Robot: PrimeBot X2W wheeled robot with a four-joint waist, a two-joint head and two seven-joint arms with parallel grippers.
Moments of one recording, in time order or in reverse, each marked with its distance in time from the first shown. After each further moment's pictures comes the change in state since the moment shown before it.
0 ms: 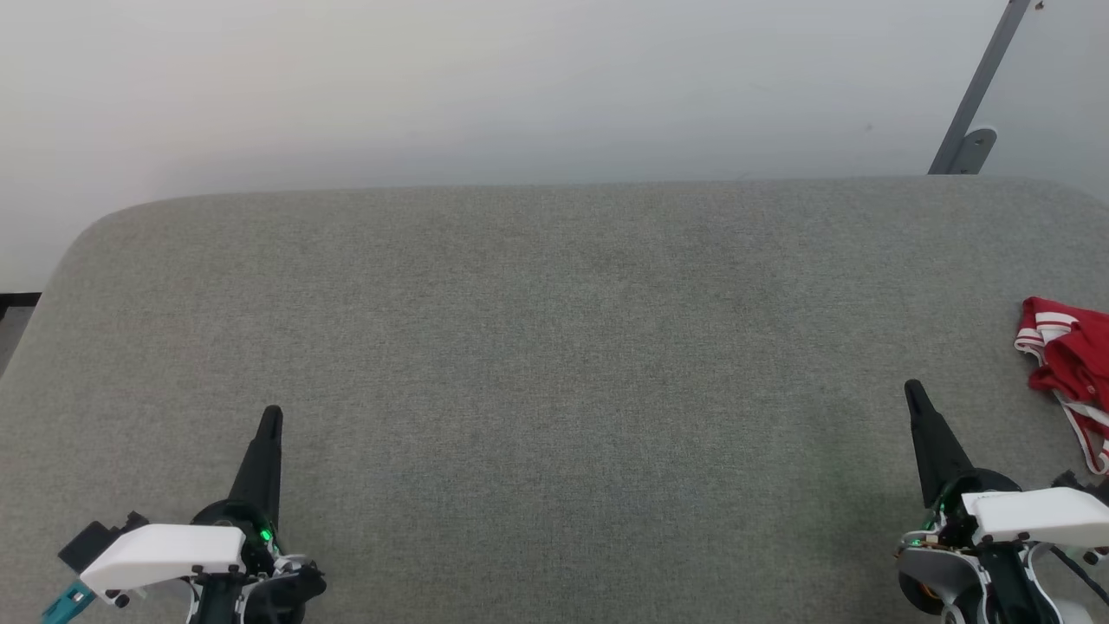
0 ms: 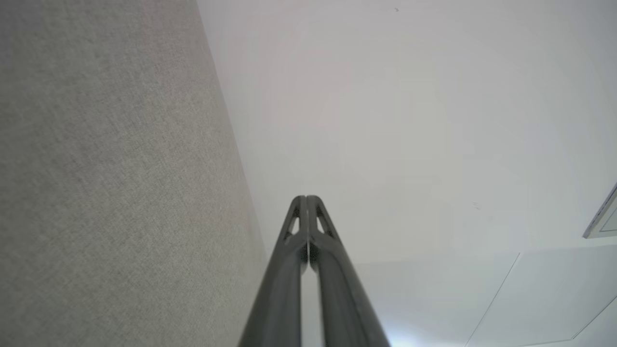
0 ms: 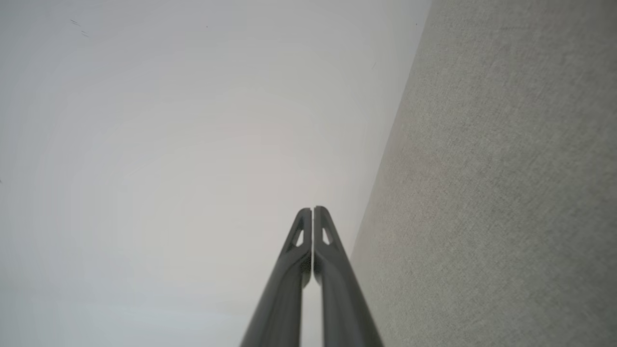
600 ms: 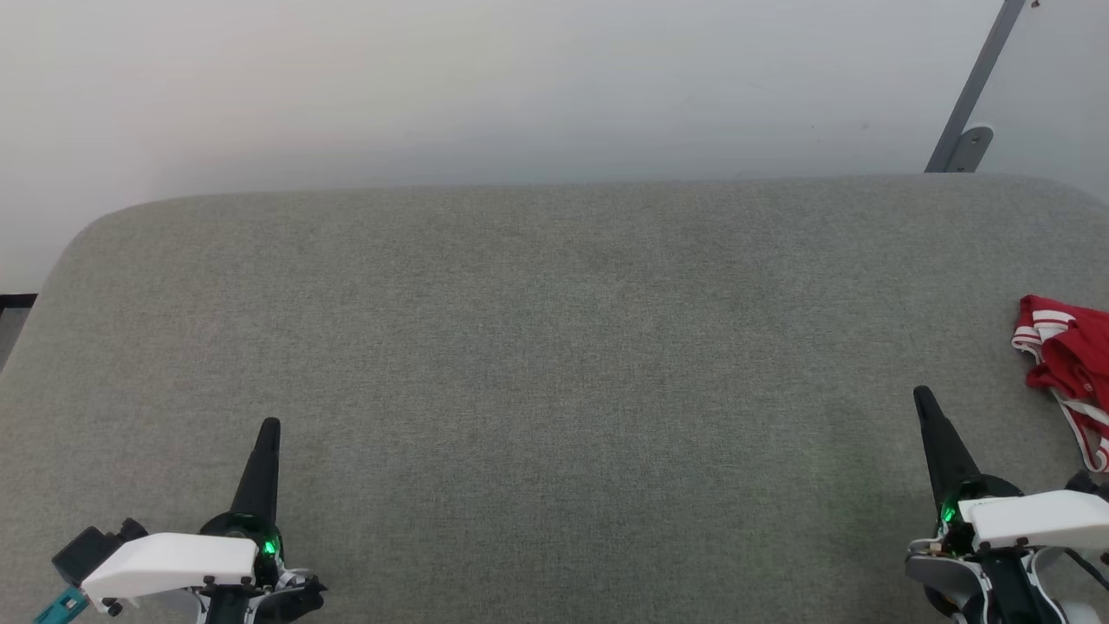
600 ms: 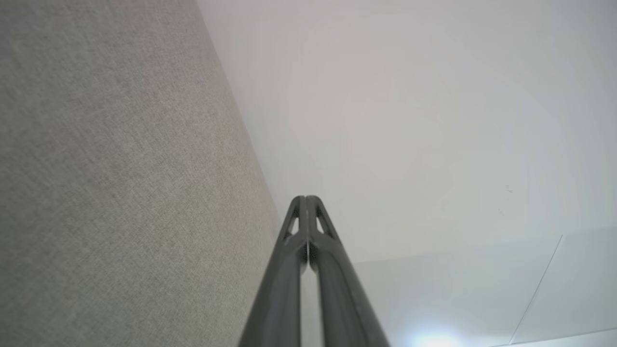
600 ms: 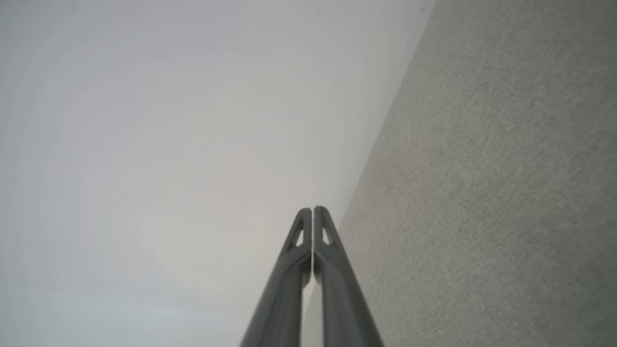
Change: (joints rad) left arm 0.023 0.003 -0.008 -0.012 0.121 0.000 -0.035; right arm 0.014 -0.025 0.009 -0.006 -0.101 0.000 -0.027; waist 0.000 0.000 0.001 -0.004
